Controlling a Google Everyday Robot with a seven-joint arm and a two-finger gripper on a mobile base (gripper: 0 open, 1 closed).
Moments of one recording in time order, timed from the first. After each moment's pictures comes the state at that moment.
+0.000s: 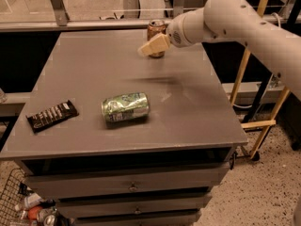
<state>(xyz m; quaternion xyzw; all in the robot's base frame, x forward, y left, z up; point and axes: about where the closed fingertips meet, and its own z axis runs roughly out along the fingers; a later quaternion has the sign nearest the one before) 0.751 -0.035 0.917 -0.39 0.77 0.14 0.49</state>
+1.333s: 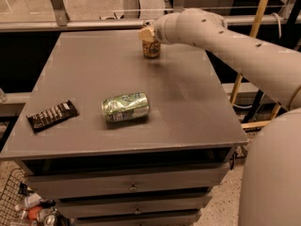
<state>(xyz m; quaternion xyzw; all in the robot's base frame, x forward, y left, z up) 0.828 -0.015 0.909 -0.29 0.77 0.10 0.56</state>
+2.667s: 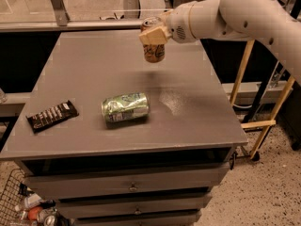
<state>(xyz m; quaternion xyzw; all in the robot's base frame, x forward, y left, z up) 0.691 -0.011 0.971 -0.45 0.69 0.19 0.53</state>
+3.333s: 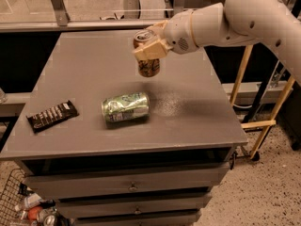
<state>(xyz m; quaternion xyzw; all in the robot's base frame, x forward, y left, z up) 0.635 0.009 0.957 -0.54 0.64 0.24 0.49</state>
